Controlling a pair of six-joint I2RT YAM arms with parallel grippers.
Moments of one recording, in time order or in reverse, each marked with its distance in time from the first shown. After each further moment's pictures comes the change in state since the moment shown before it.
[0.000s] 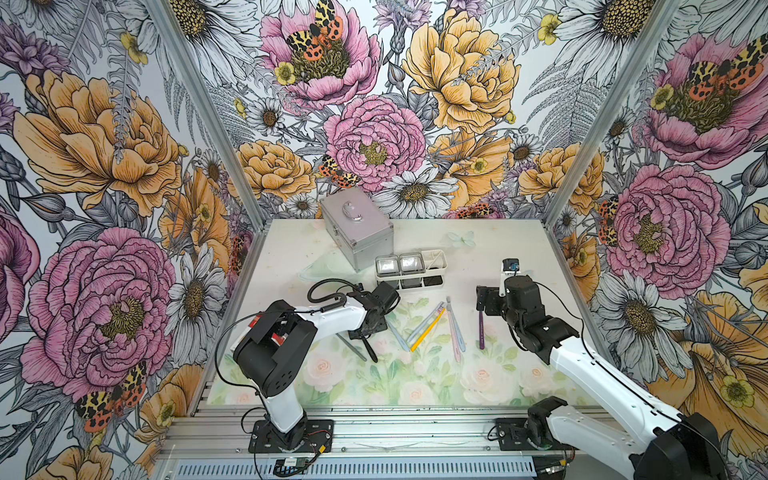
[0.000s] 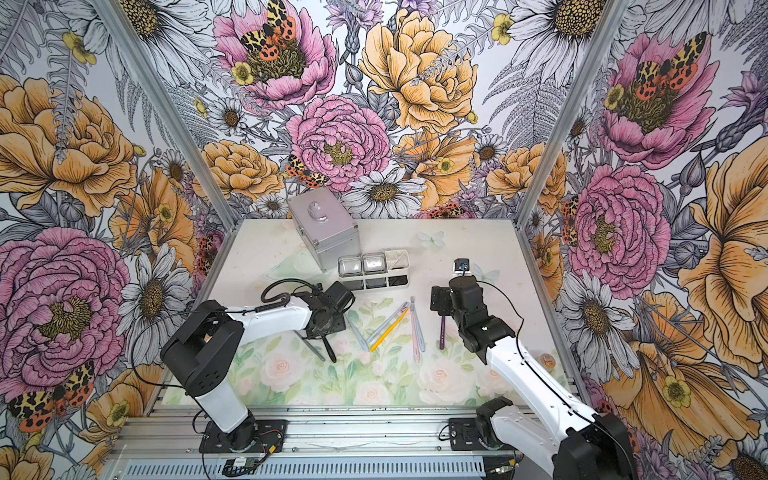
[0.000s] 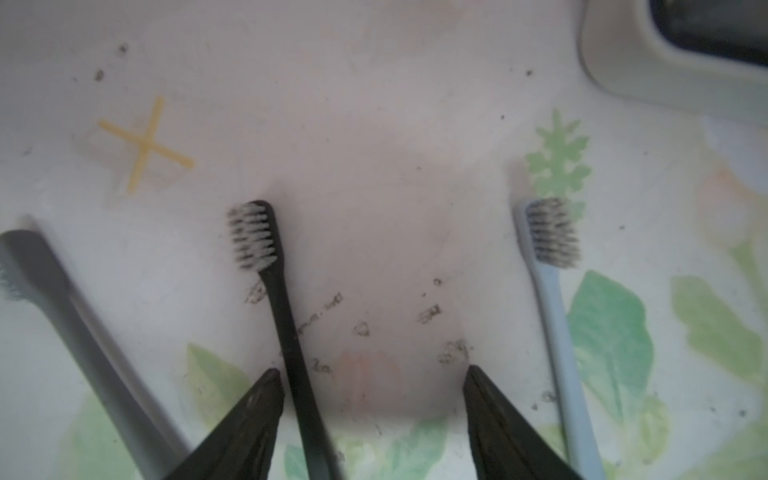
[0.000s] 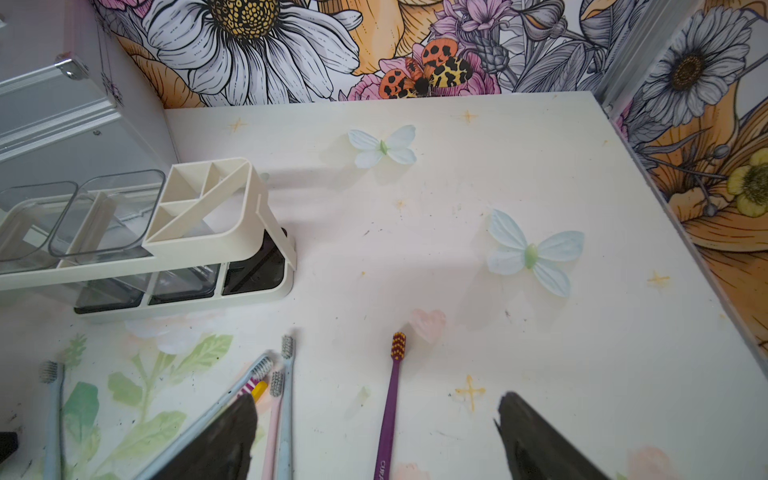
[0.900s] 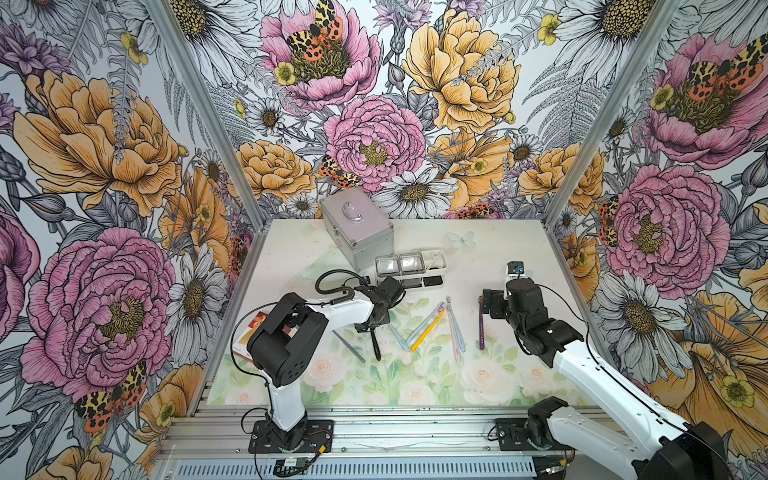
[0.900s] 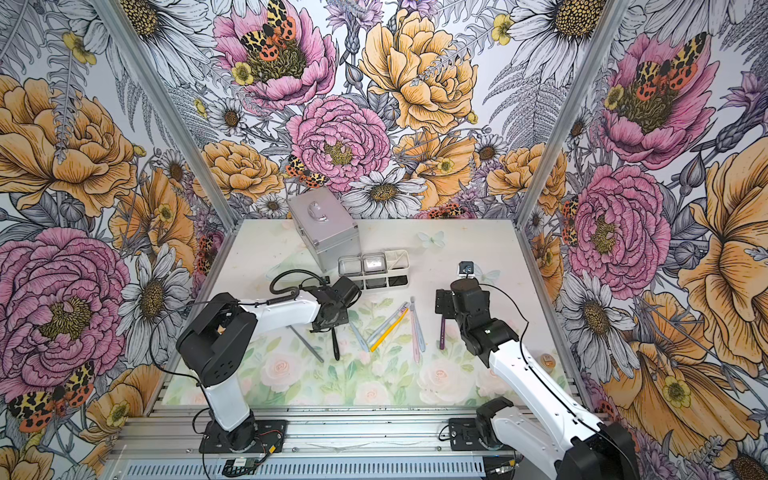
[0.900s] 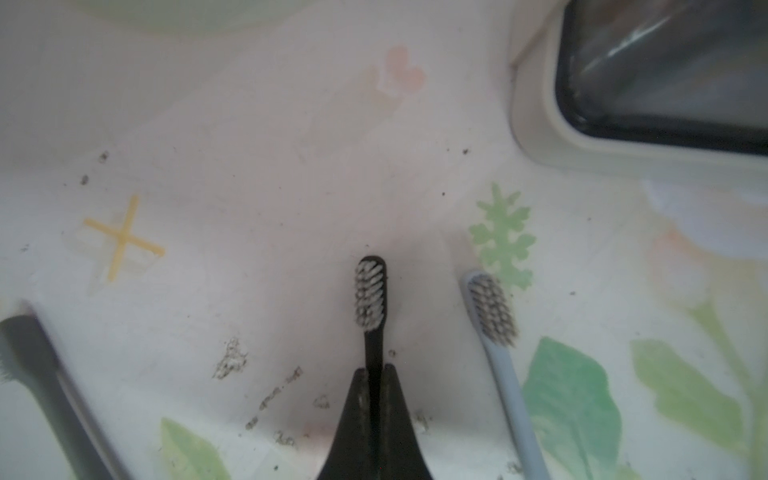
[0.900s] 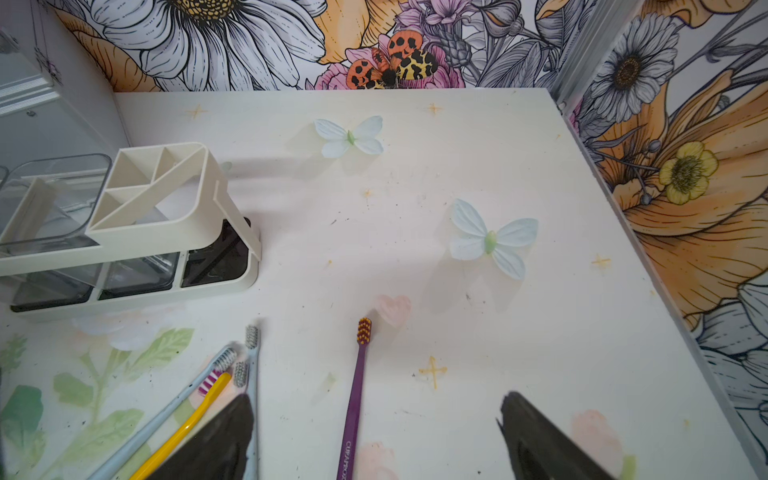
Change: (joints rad) left arm -0.001 0.086 0.084 0.014 -0.055 0.089; right arm 0.000 -0.034 -0.001 -0.071 0.072 -0.010
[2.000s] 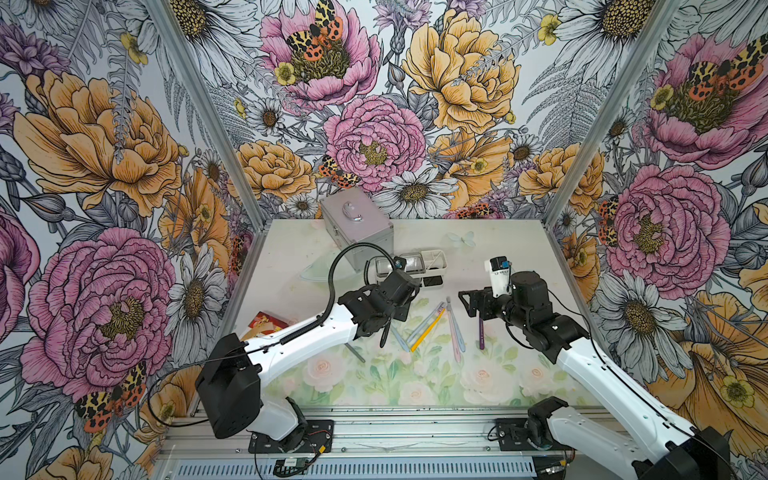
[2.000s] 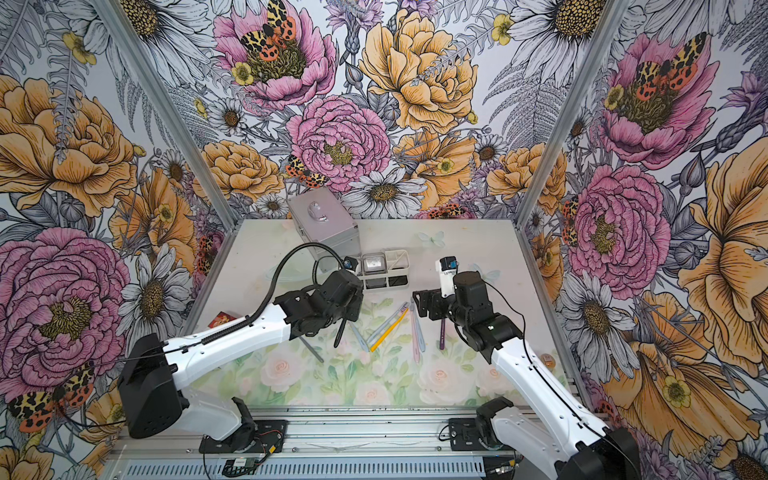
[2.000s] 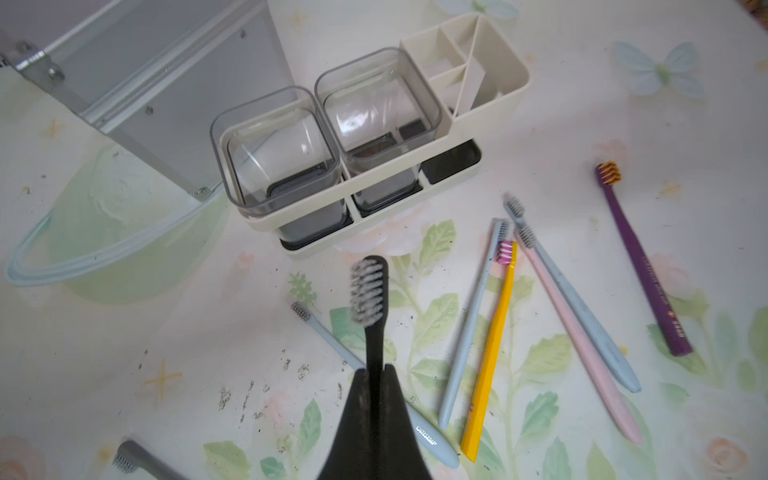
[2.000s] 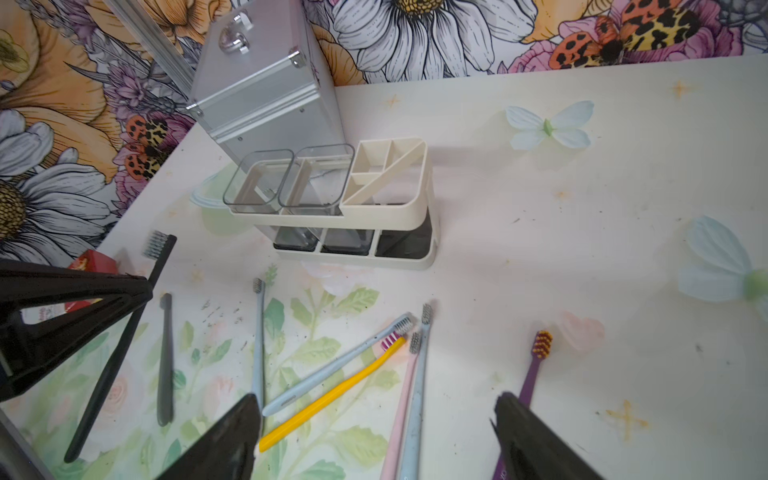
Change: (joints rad) left arm -0.201 -0.408 0.058 0.069 -0.017 0.480; right arm 0.000 -0.002 0.090 -0.005 -0.519 0.019
